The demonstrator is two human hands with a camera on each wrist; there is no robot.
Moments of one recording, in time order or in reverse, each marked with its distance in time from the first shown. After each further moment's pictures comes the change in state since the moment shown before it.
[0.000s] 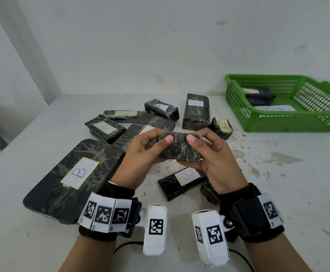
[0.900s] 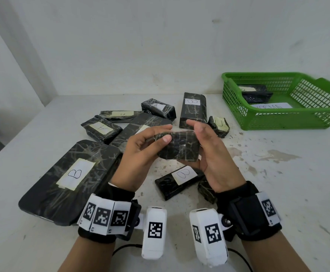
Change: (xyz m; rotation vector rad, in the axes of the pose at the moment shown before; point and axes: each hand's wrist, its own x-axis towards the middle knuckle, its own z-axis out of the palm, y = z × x) left_hand 0.000 -0.005 0.005 -0.117 0.028 0.067; right_hand 0.002 -0.001 -0.004 -0.039 0.064 0.053
